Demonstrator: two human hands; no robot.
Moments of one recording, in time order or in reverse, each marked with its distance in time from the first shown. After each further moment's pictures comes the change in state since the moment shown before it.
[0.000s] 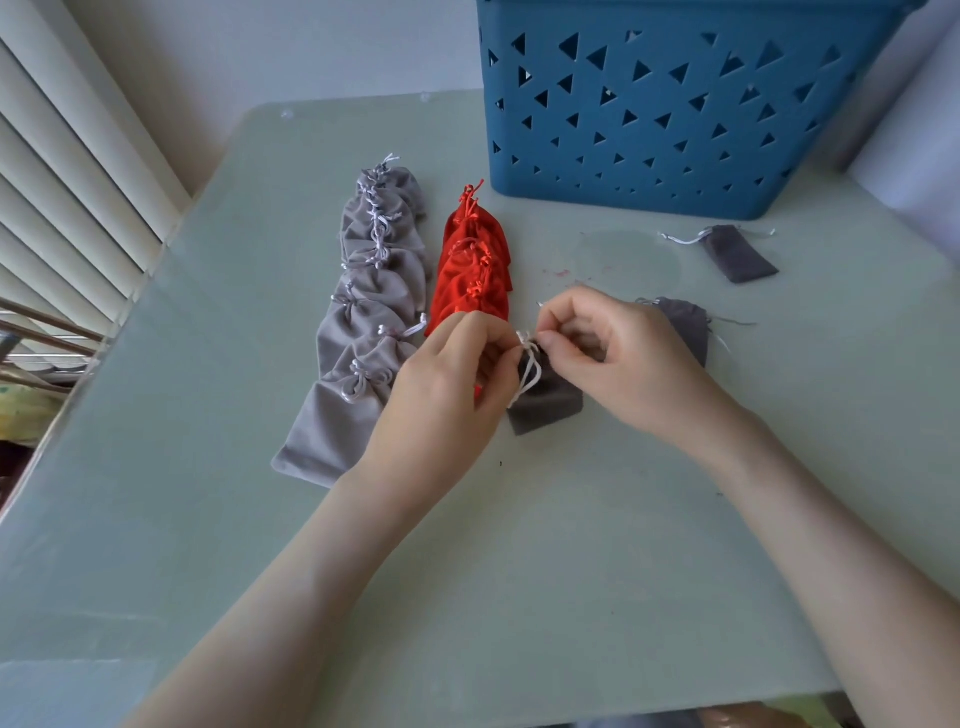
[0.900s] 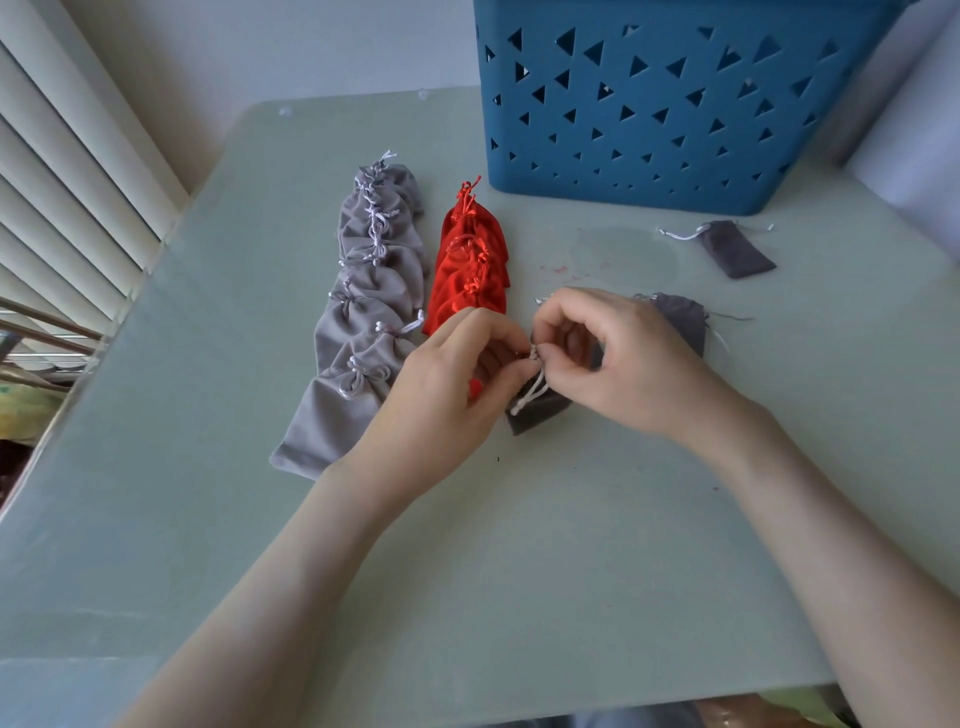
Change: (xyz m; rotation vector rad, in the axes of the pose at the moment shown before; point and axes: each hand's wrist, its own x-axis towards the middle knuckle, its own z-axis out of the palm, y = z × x) left_hand 0.003 -0.003 -0.003 -0.105 -0.159 0.023; right_hand 0.000 -0.005 -0.005 -0.168 -0.027 -0.151
